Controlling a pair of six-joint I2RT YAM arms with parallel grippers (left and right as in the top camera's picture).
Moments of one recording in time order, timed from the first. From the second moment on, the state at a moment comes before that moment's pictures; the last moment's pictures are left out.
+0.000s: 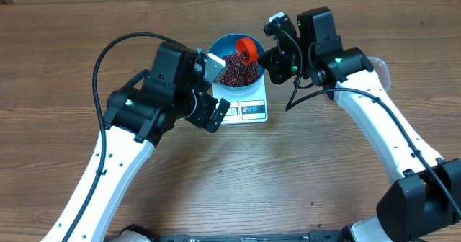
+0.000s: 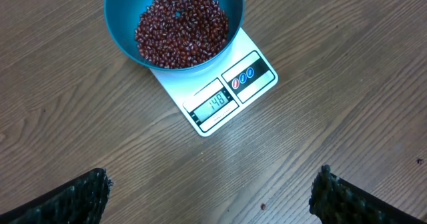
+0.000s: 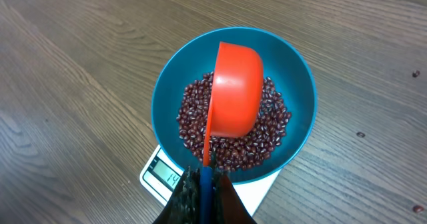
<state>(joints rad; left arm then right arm) -0.42 1.38 1.43 -1.03 0.12 0.13 0.33 1.70 1.47 -0.62 -0.39 -0.10</state>
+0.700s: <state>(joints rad) -0.42 1.38 1.43 -1.03 0.12 0.13 0.35 1.70 1.47 -0.64 -0.33 -0.12</state>
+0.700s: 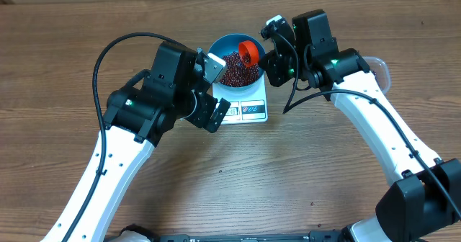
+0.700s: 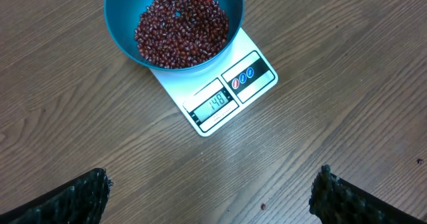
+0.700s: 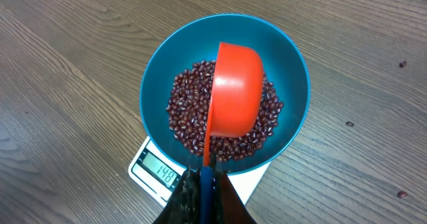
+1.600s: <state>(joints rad) -0.42 1.38 1.43 -1.03 0.12 0.13 0.35 1.70 1.47 -0.66 -0.34 -0.17</state>
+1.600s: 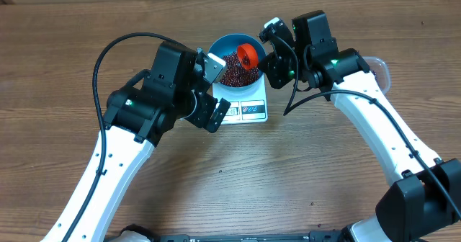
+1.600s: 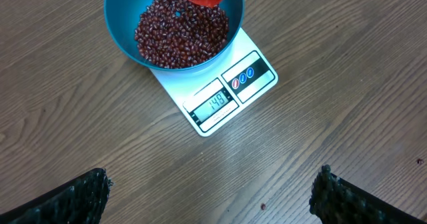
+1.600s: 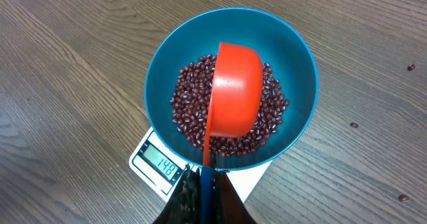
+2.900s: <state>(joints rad) -0.42 1.38 1.43 -1.03 0.12 0.13 0.35 1.70 1.47 -0.66 -0.36 -0.19</state>
